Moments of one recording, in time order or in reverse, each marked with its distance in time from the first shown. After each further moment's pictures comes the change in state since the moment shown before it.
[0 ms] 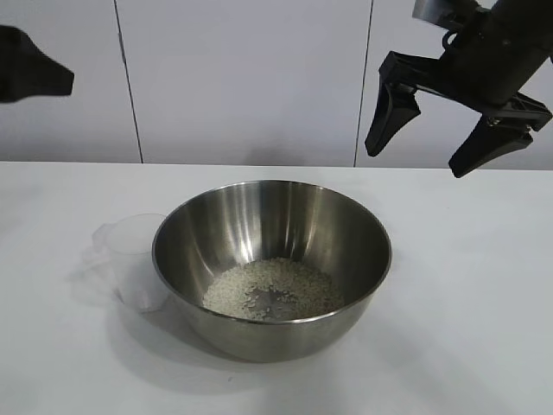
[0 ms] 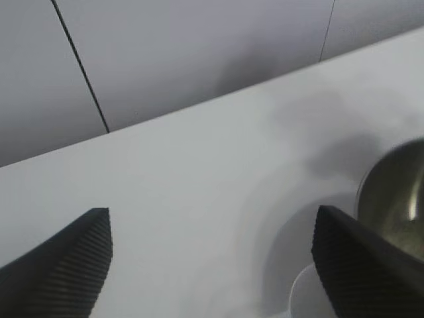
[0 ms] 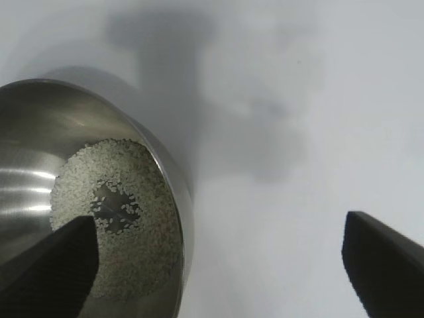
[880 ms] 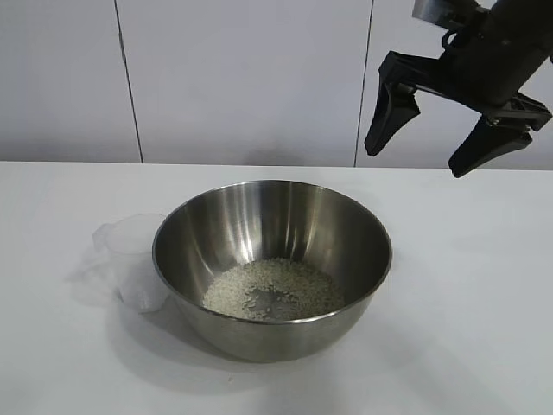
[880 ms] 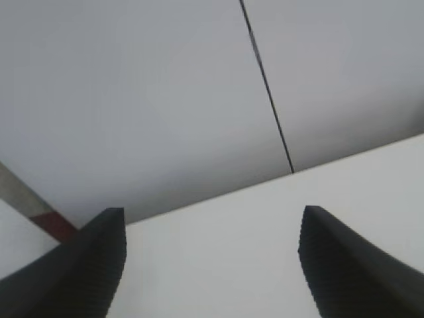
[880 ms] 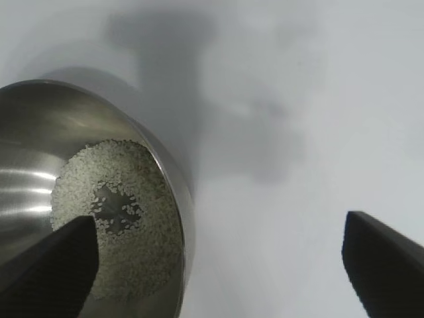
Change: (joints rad) left arm 0.031 0.010 -0.183 -0.827 0.472 1.115; right arm 0.000 0.000 0.000 0.006 -0.005 0.000
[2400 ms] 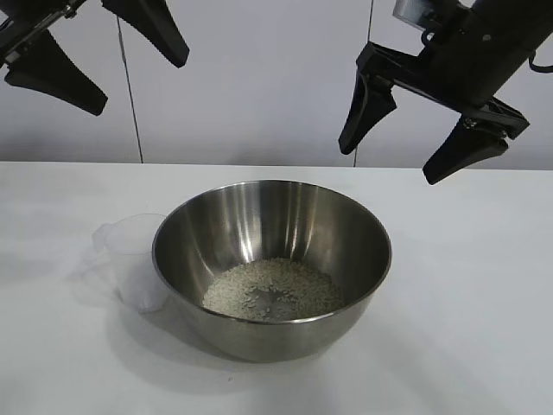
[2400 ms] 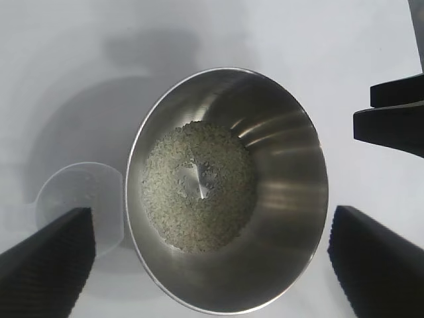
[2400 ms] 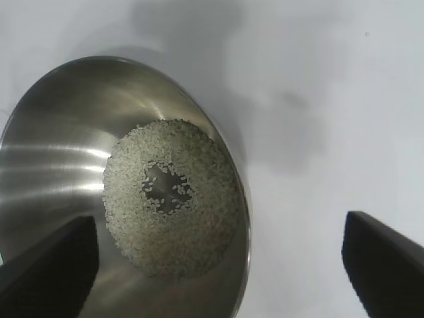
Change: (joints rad) left arm -0.275 0.228 -0.434 -0.849 0.897 0.075; right arm 0.038 0.000 0.000 0.091 0.044 -0.003
